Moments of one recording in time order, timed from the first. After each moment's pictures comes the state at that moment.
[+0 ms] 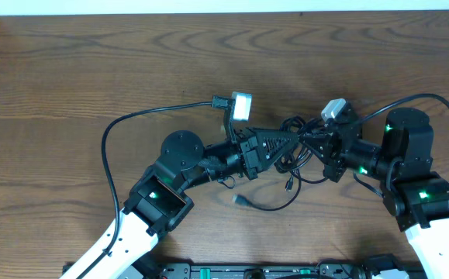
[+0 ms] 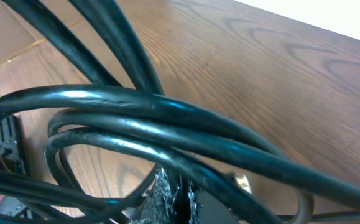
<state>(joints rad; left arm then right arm) -0.69 1.06 0.82 0.26 0.57 -1.01 0.16 0.96 0.84 -0.49 -0.74 -0.21</state>
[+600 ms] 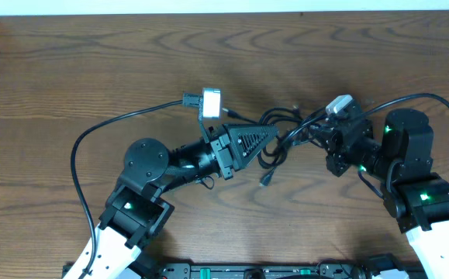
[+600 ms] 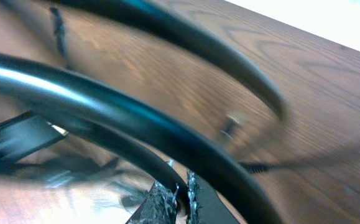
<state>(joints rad) -0.58 0.94 0.81 0.26 0.64 -1.10 0.17 0.96 0.86 -0.52 -0.48 -0.23</state>
